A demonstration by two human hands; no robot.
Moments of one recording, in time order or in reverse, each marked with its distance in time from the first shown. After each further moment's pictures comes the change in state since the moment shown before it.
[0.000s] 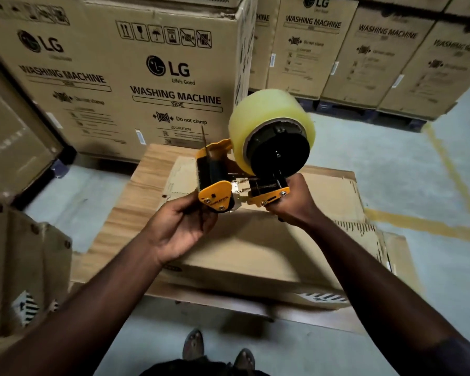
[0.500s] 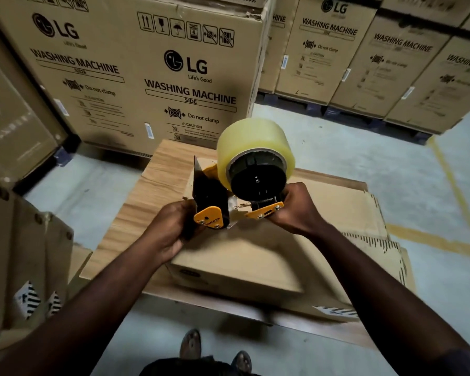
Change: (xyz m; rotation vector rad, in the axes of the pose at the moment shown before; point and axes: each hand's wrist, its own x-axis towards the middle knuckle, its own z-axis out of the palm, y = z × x) left_hand -0.002 0.029 -0.043 0.421 0.434 0.134; right_hand 0.027 0.016 0.042 -0.188 -0.077 -0.056
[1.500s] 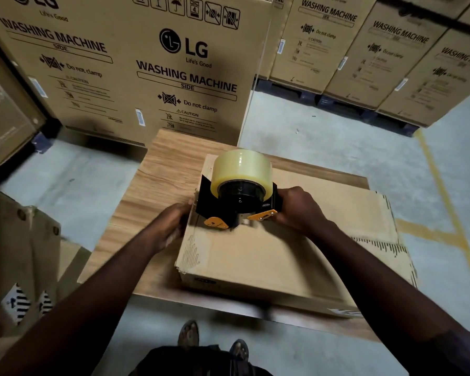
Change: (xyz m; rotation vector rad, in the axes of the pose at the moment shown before) left_hand 0.115 -0.028 -0.086 0.290 -0.081 -0.118; right_hand 0.032 0.022 0.028 -0.660 -0.196 0.175
